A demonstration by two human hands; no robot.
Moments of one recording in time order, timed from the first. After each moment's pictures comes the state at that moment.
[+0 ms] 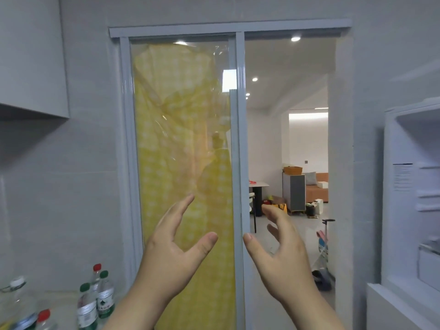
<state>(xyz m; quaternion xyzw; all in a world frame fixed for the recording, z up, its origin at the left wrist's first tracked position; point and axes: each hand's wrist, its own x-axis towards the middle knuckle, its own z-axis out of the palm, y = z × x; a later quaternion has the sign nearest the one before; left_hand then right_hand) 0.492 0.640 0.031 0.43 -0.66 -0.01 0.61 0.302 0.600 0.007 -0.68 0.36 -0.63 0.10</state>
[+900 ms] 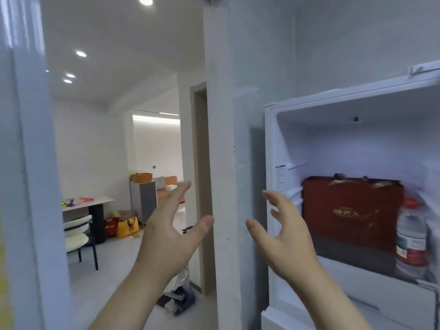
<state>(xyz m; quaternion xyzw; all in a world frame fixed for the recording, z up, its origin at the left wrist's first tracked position) 0.260 0.159 0.046 0.15 -0.77 -0.25 0.57 0.088 0.276 0.023 -0.50 0.60 -0.60 -0.17</state>
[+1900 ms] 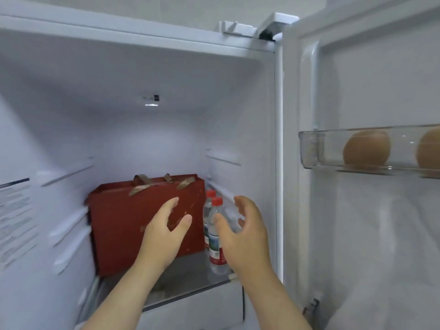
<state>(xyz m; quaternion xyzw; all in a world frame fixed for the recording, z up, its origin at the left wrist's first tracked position) -0.292 0.194 -0.037 -0.19 -0.79 -0.51 0.28 -0.207 0.361 -0.017 -0.06 0.73 -0.58 -0.36</state>
